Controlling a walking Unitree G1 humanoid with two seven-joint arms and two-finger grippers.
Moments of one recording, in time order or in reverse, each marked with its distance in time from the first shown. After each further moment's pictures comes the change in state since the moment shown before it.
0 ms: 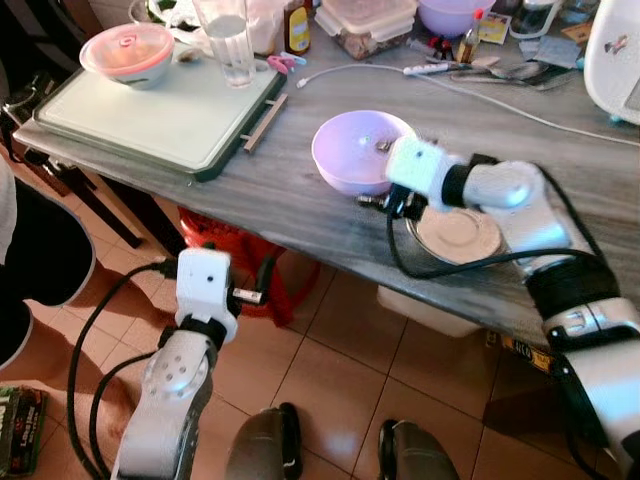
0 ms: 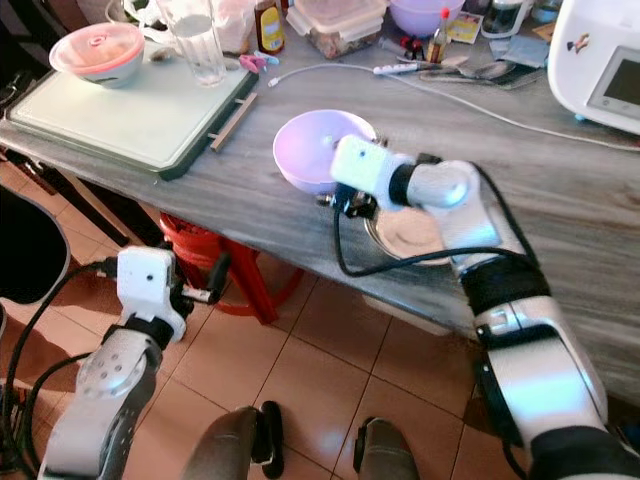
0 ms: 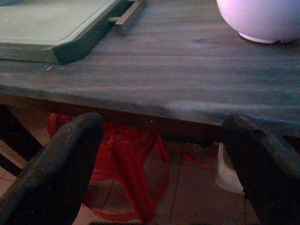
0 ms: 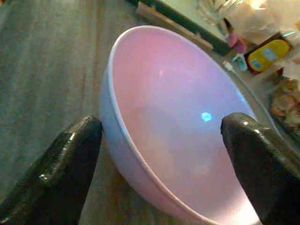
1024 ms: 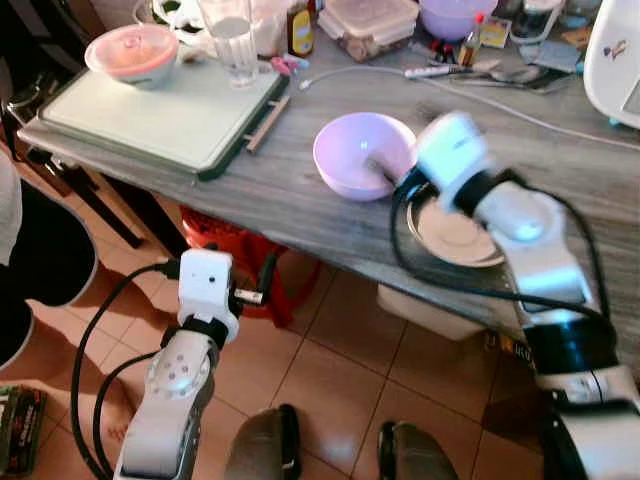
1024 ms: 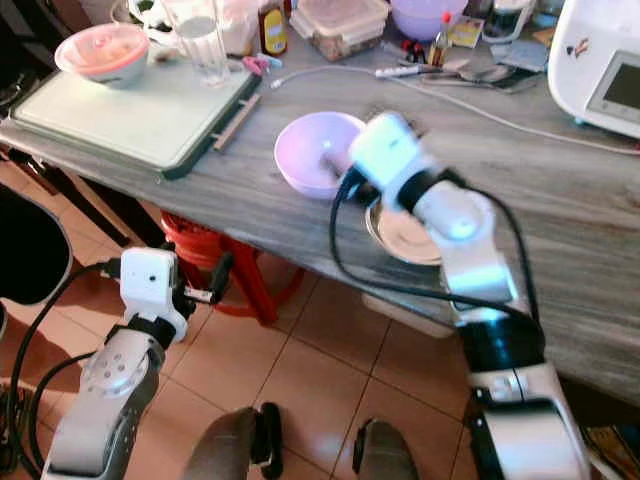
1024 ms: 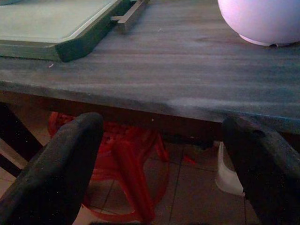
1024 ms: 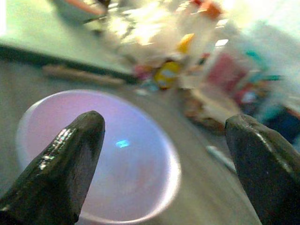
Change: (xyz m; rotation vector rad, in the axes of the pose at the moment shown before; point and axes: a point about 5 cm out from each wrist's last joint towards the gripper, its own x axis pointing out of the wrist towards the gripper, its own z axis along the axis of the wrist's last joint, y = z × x) left arm 0.002 0.000 -0.003 -0.001 -0.002 -0.004; right arm -0.033 0.009 0.019 0.192 -0.139 -0.506
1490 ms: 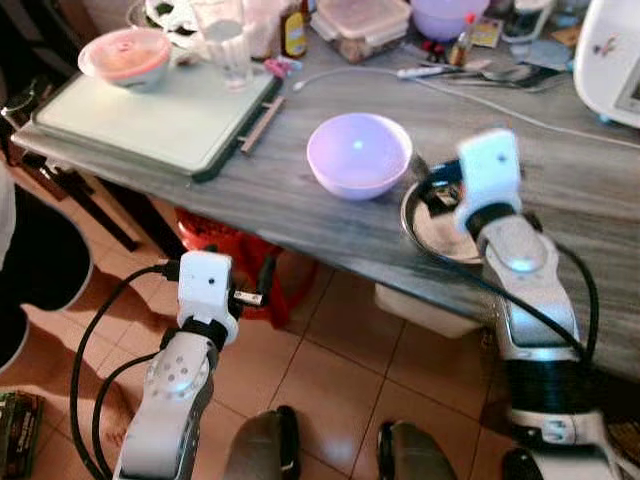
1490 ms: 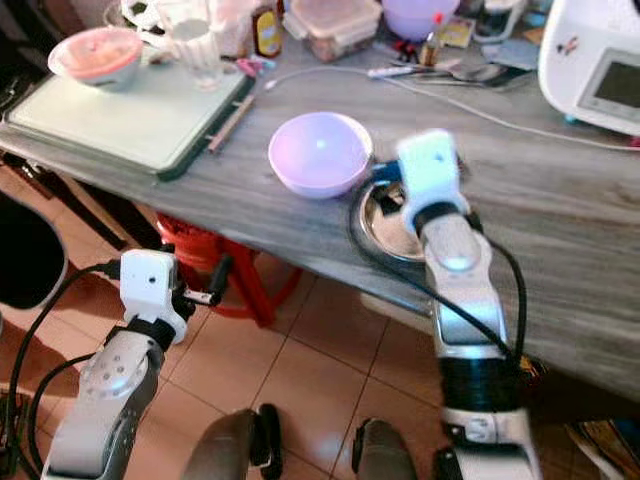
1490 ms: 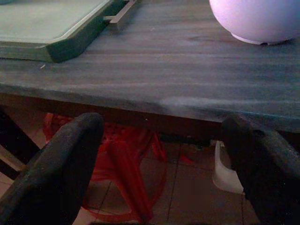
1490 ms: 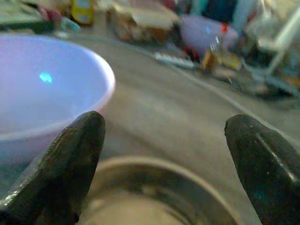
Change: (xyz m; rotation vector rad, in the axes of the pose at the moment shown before) left arm -0.001 0.000 -0.002 -0.001 0.007 -0.001; right arm -0.024 0.012 -0.038 0.319 0.272 -0.344
